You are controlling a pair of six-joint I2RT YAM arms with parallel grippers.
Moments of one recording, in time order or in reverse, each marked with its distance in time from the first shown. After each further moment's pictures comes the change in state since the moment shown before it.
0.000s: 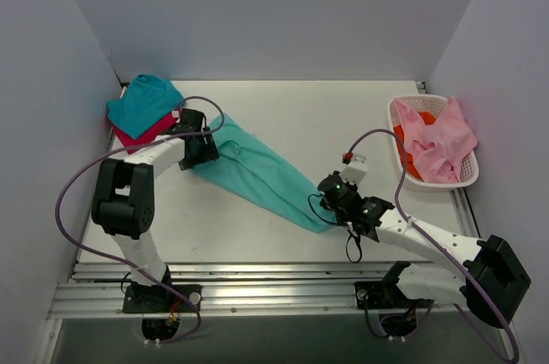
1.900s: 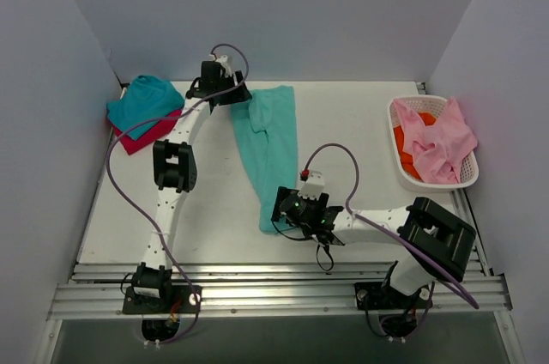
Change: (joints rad) left arm 0.011 0.960 1.455 -0.048 0.433 0.161; right arm 0.211 0.410 0.029 0.296 -0.042 0.098
